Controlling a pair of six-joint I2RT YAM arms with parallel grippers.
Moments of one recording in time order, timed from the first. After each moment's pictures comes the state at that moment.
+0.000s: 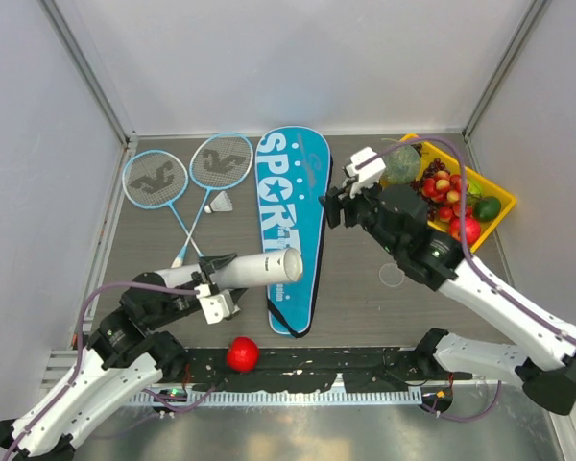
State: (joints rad) left arm -0.75 0.32 0.53 -0.37 0.31 0.70; right arm 0.82 1.01 1.09 -0.25 0.24 0.04
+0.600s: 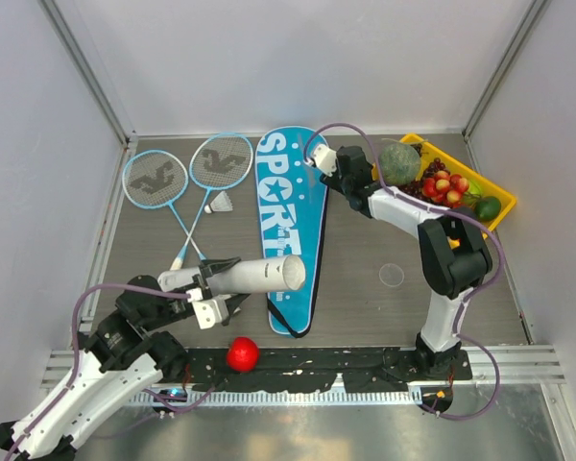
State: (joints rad) left arm -0.75 0.28 0.53 -0.34 0.41 0.64; right arm 0.45 1.83 1.27 0.04 0.32 -0.72
